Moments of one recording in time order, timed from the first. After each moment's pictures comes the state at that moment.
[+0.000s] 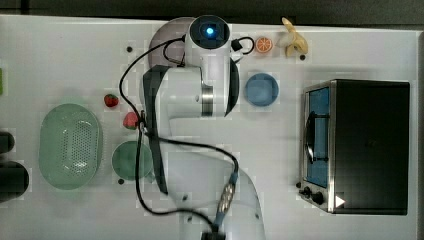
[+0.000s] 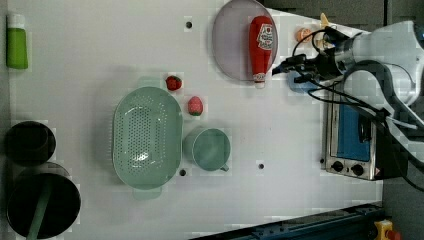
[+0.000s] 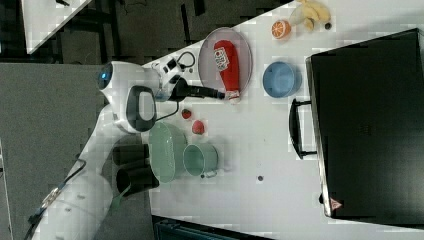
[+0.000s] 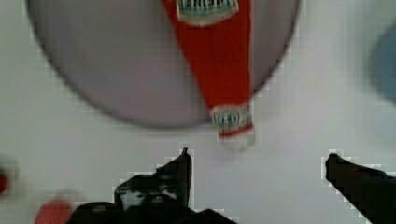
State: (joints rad) arm -0.06 0.54 0.12 -1.75 -0.01 0.61 -0.53
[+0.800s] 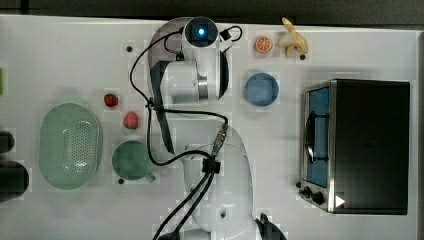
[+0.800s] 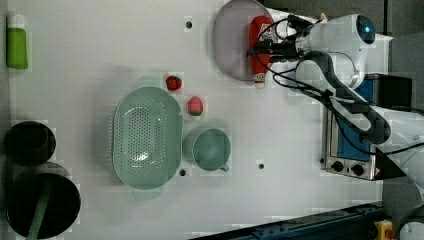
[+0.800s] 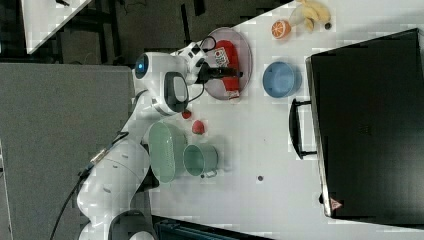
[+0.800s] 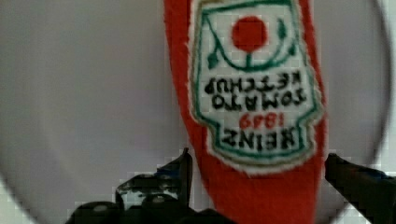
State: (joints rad) arm -0.04 0.86 0.12 -1.53 -0.09 0.80 -0.54
